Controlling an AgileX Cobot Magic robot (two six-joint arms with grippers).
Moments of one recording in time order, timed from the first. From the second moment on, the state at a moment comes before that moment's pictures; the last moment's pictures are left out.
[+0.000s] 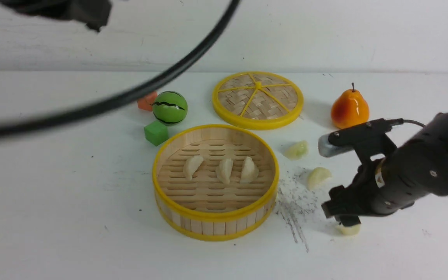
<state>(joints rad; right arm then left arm) 0.42 1.62 -1.00 -0.22 0.58 0.41 -0.60 1.18 -1.57 0.21 1.09 -0.28</state>
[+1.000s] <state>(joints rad) 0.36 1.79 -1.01 -0.07 0.47 0.57 -0.60 0.00 -0.48 0.50 0.90 -0.73</state>
